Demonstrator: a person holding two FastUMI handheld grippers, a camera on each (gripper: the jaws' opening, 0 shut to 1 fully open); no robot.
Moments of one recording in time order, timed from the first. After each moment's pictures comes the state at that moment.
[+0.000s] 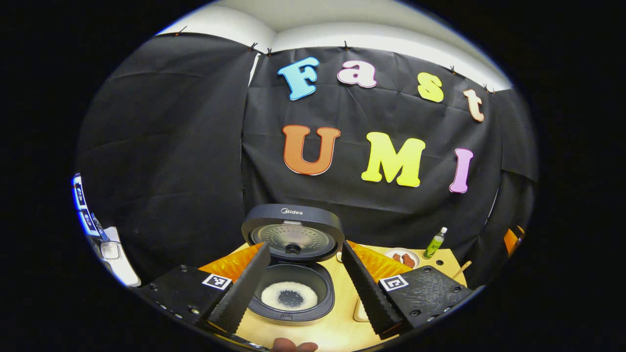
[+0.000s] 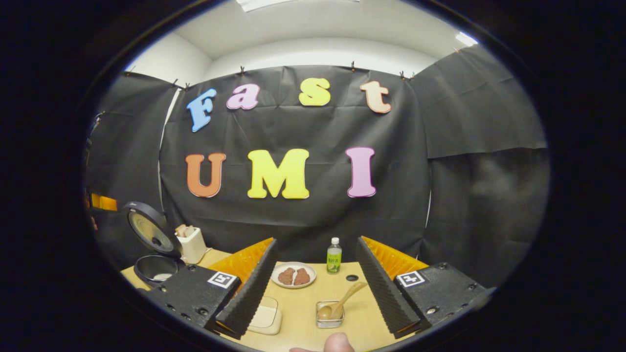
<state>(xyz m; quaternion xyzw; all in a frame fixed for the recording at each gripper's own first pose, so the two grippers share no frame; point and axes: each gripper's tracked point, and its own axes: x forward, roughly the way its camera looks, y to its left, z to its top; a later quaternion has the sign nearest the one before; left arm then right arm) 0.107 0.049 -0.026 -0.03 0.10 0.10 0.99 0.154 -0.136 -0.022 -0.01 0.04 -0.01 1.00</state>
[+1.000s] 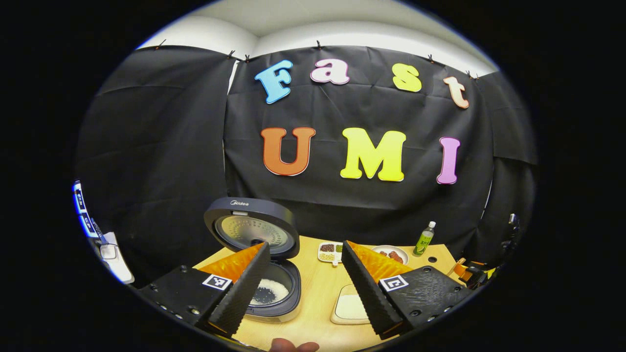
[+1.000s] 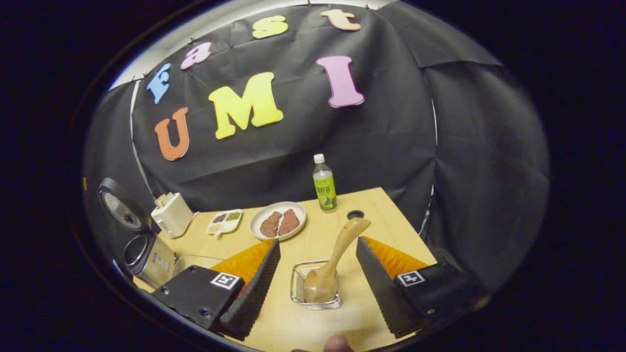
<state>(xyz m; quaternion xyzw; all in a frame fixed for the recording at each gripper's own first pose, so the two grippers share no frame) 0.128 -0.036 -0.039 -0.01 0.11 0.10 0.99 0.265 -0.216 -0.246 0.09 0.24 -0.01 0.97</state>
